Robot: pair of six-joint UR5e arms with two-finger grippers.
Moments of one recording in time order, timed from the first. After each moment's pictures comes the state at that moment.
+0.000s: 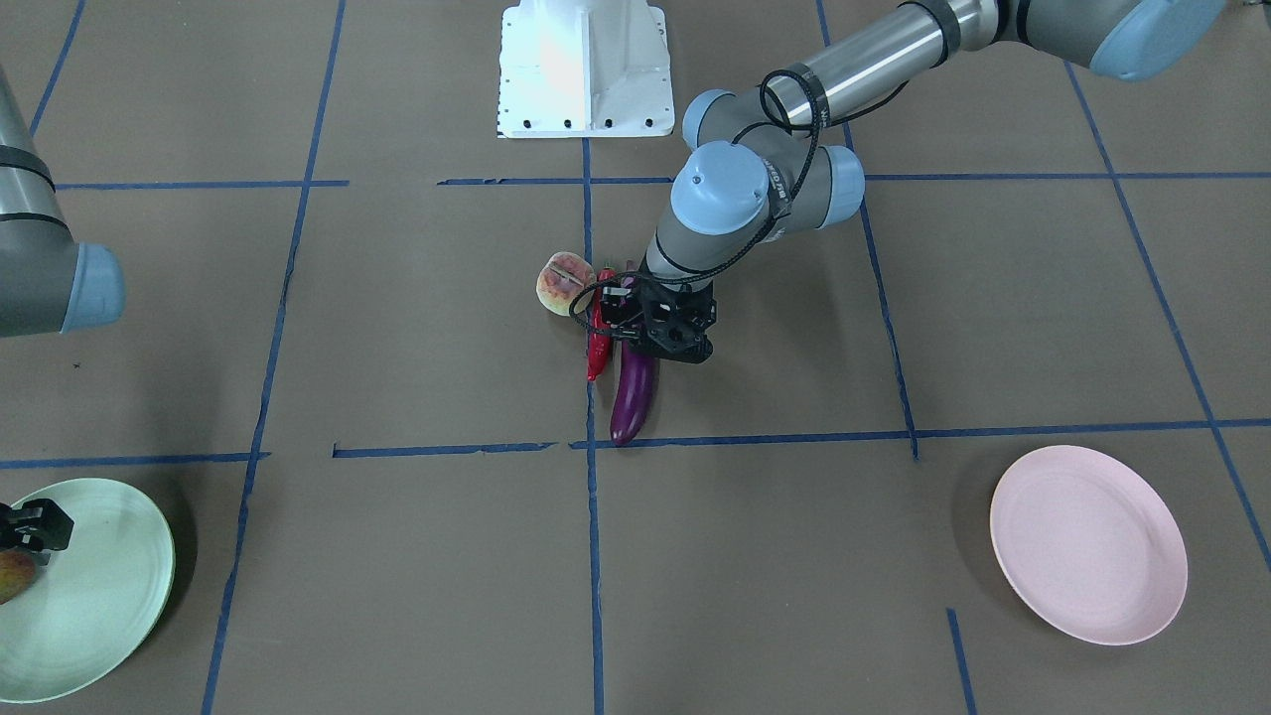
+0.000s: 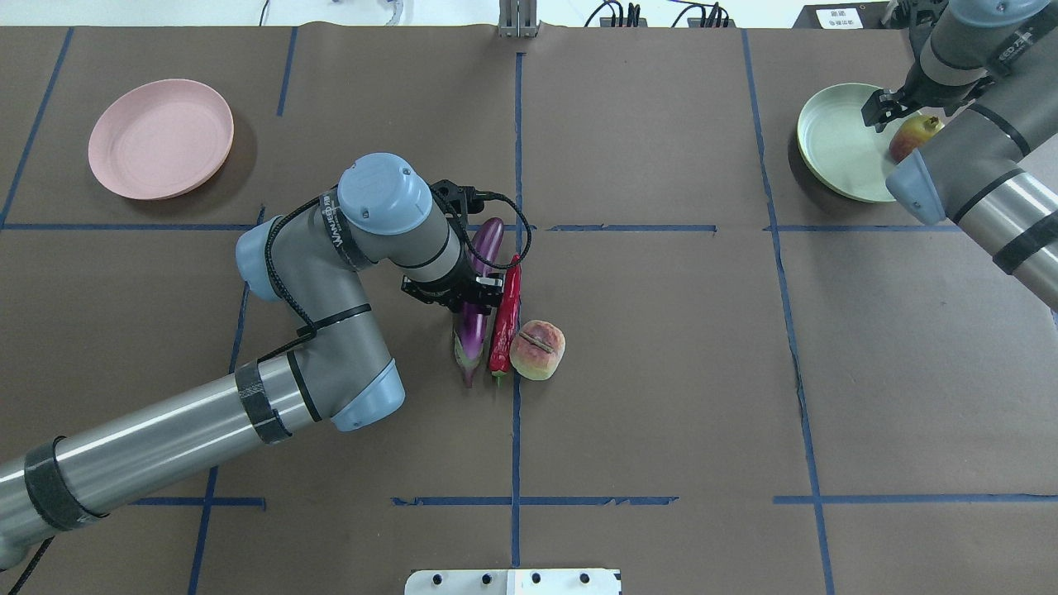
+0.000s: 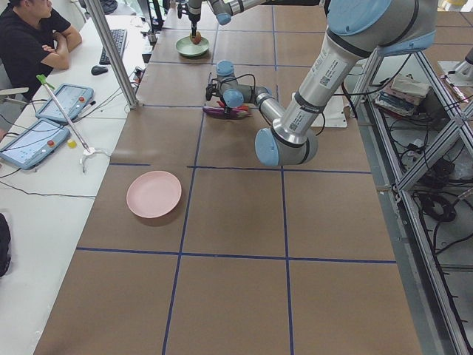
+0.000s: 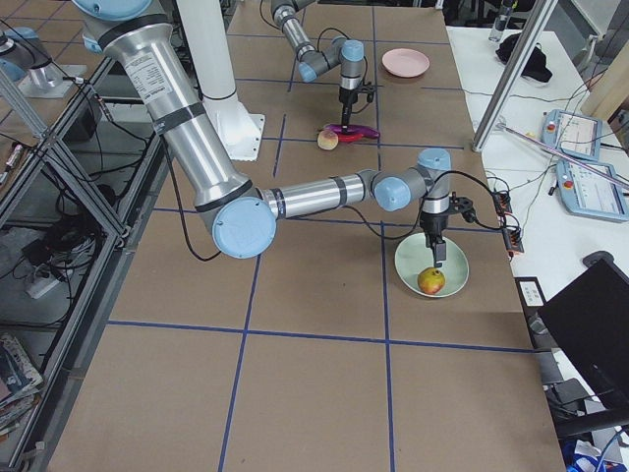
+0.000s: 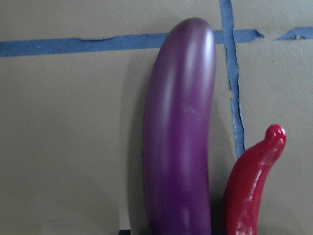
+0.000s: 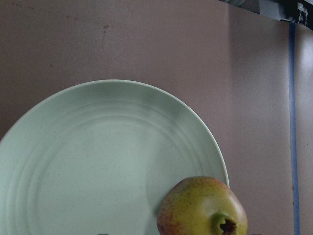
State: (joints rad) left arm -0.57 -2.32 -1.37 -1.94 -2.03 -1.12; right arm 1.12 -1.08 1.26 -1.36 1.85 0.50
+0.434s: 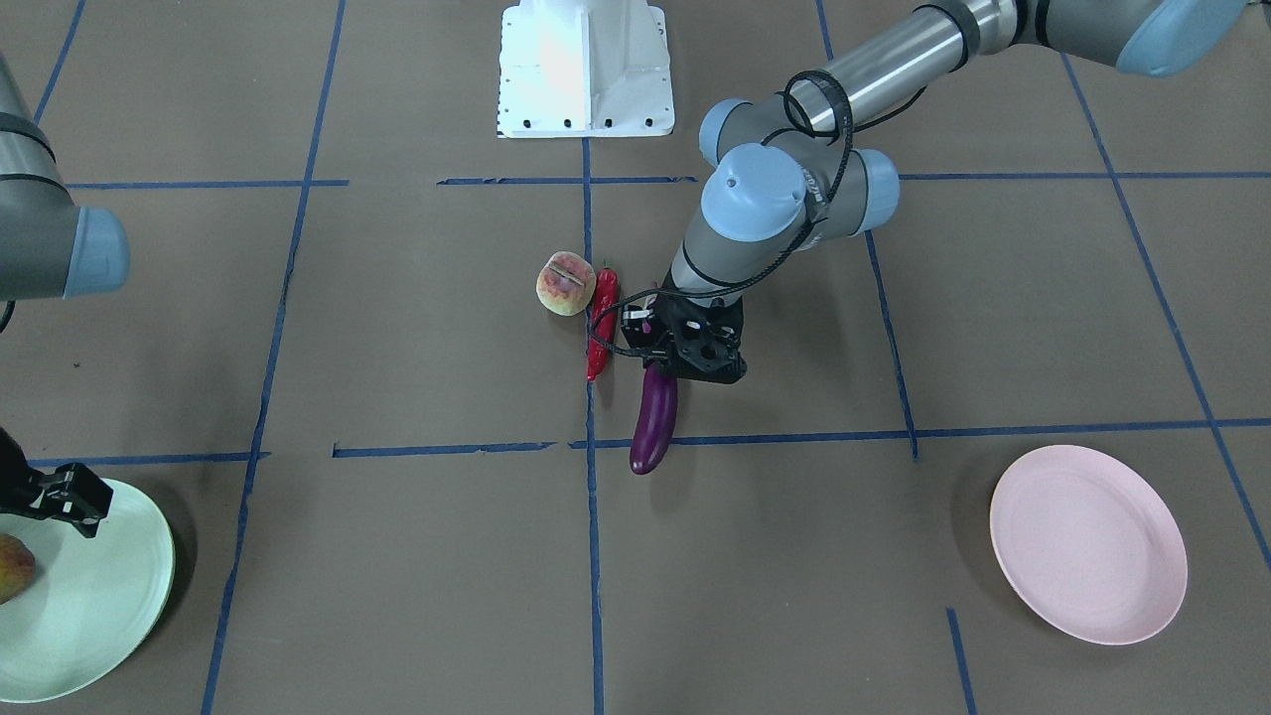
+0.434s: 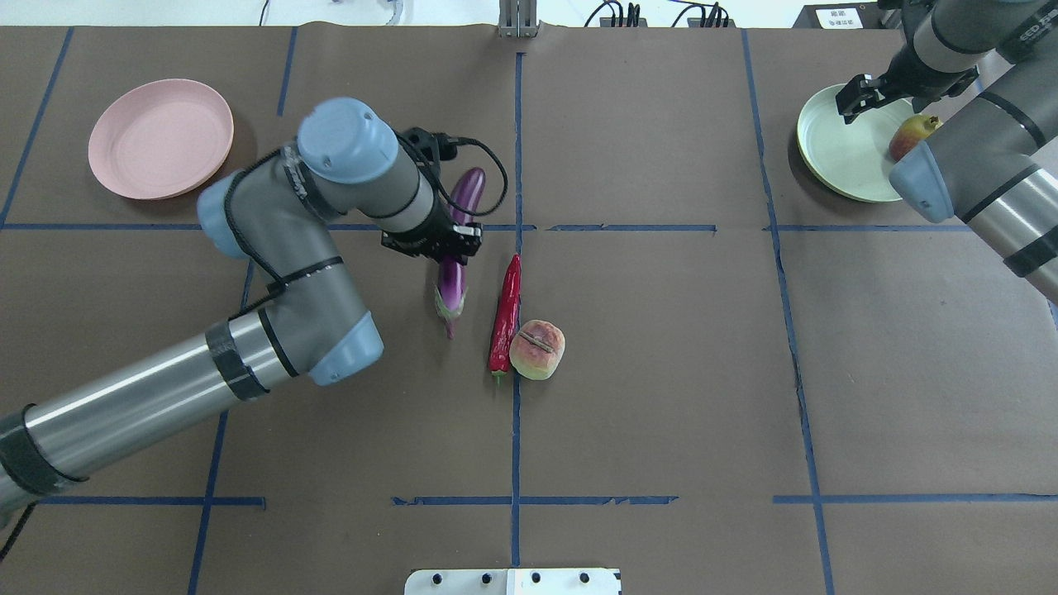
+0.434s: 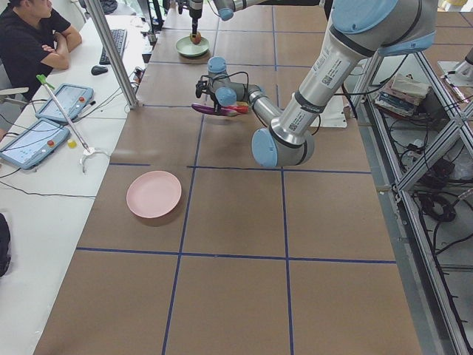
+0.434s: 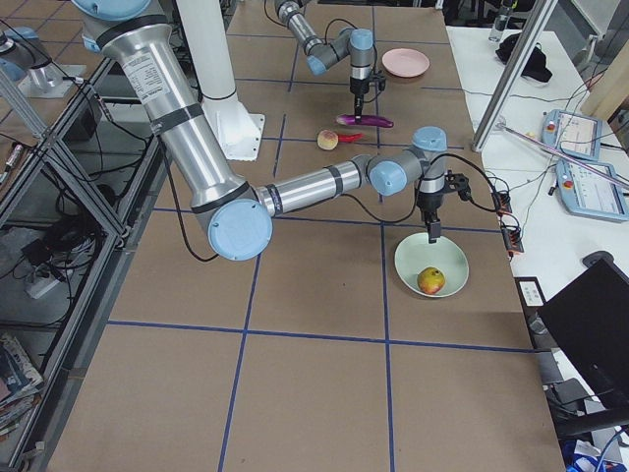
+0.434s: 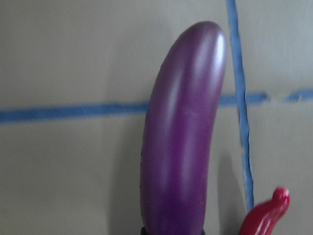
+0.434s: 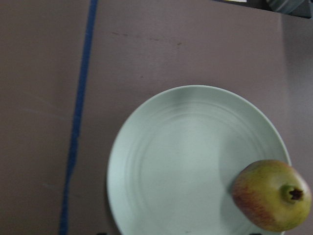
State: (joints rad) left arm -0.68 -2.30 -1.42 -1.94 -2.02 -1.13; right arm 1.12 -1.11 1.45 -1.37 2.03 0.61
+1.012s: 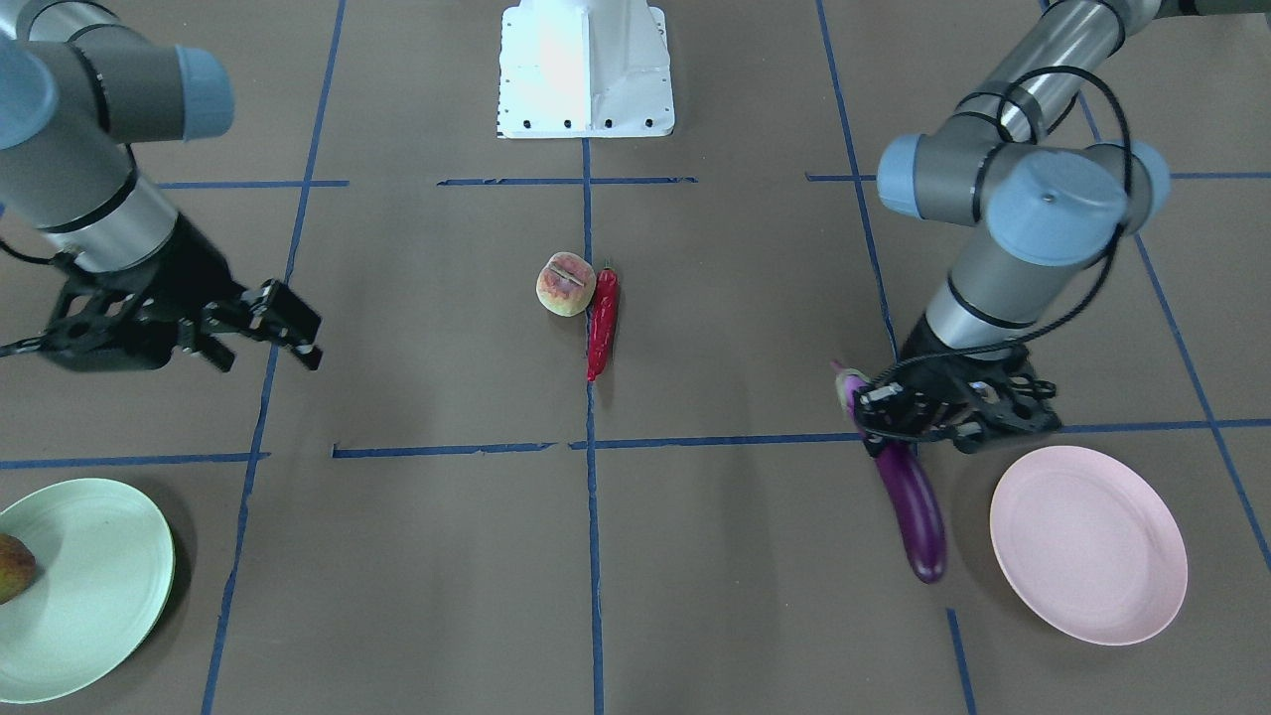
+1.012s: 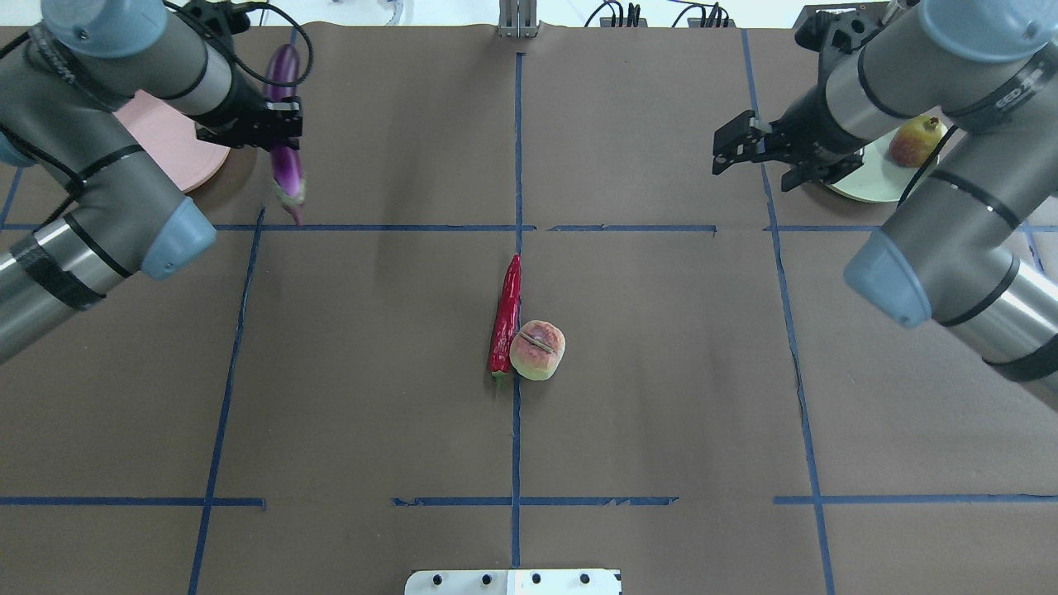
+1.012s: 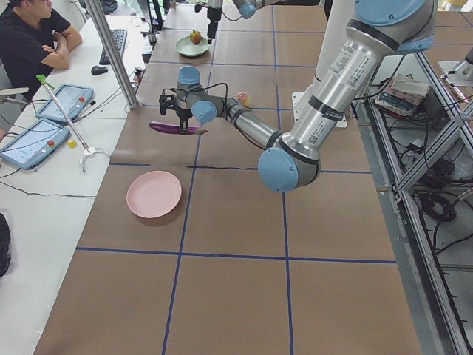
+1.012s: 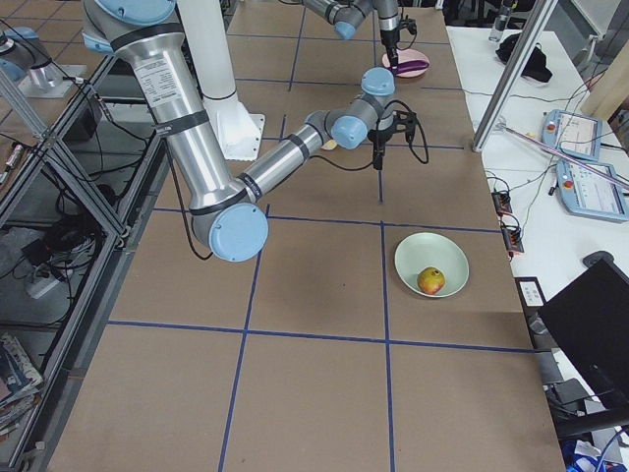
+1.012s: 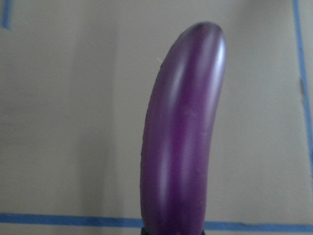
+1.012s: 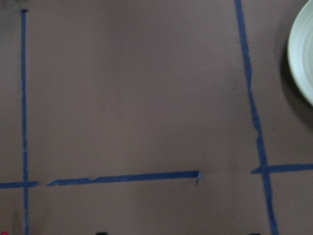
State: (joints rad) left arm -0.98 -2.11 -1.46 -1.93 -2.03 -1.06; right arm 0.88 -1.16 1.85 -1.37 2.13 1.20
